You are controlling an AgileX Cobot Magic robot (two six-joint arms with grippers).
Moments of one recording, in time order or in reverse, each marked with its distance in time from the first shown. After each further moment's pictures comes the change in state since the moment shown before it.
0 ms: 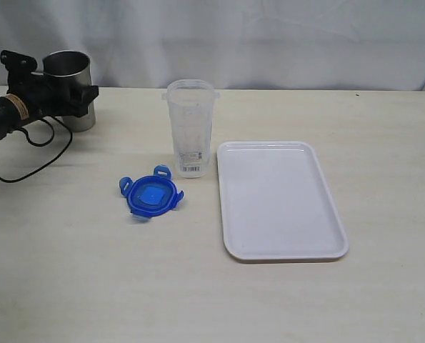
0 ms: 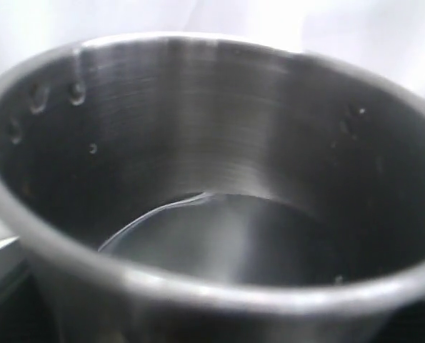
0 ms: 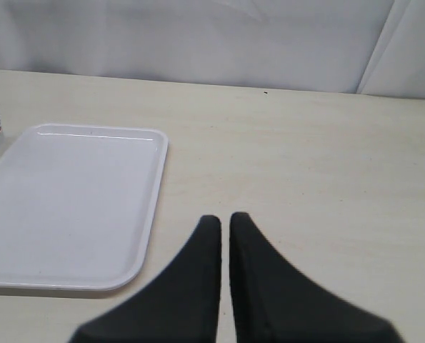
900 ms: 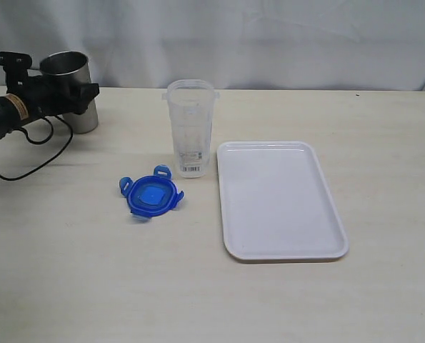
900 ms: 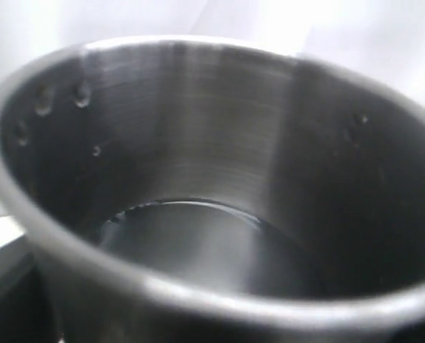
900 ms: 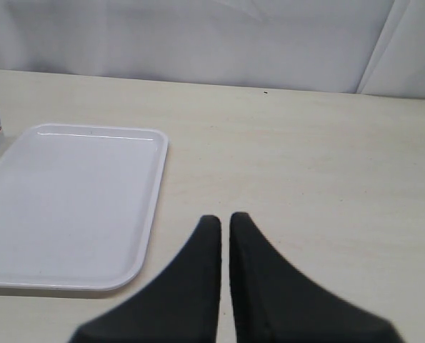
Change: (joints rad) left arm 0.000 0.000 -0.002 0.021 -0.006 -0.132; right arm 0.000 0.000 0.000 0.000 0.000 0.000
